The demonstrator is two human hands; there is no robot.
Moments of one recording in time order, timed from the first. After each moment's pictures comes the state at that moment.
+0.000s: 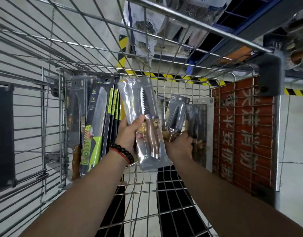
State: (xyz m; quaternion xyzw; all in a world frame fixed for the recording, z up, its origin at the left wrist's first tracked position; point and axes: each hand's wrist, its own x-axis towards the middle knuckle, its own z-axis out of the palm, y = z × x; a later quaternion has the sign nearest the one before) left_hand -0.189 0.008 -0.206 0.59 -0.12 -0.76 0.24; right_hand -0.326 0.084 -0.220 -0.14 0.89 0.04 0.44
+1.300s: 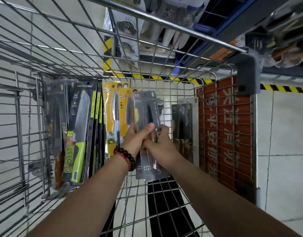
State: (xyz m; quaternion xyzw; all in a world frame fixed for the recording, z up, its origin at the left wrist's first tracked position) left_hand -0.233 0.030 -0.217 0.59 -0.19 -0.77 0.12; right_hand -0.332 0.071 -0.163 -0.17 0.74 -0.18 0.63
